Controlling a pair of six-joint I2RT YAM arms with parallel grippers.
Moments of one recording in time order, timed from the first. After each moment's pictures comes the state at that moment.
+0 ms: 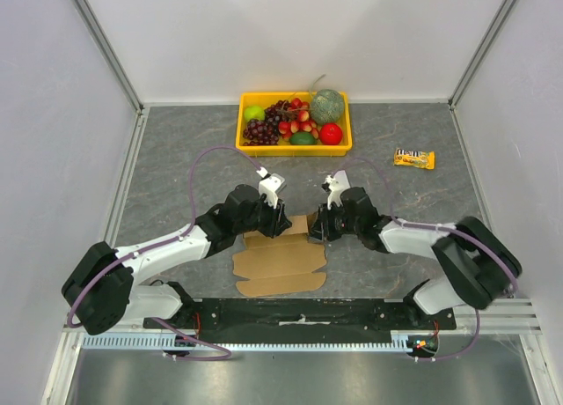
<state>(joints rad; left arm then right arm) -0.78 1.25 0.63 0.09 0.16 -0.25 0.63 1.52 0.50 0.36 -0.38 0.49</state>
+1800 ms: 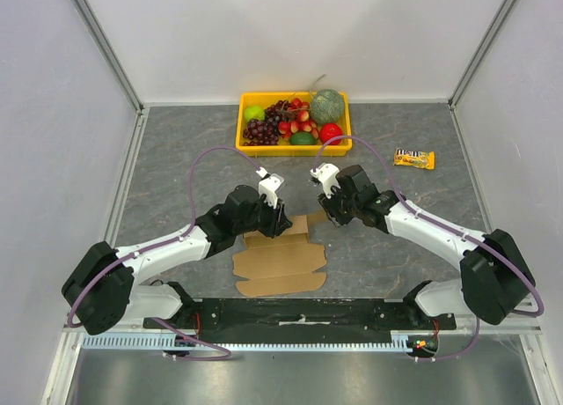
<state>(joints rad) -0.78 1.25 0.62 0.11 0.16 -0.26 0.63 1.35 0.82 -0.31 -0.06 -0.14</state>
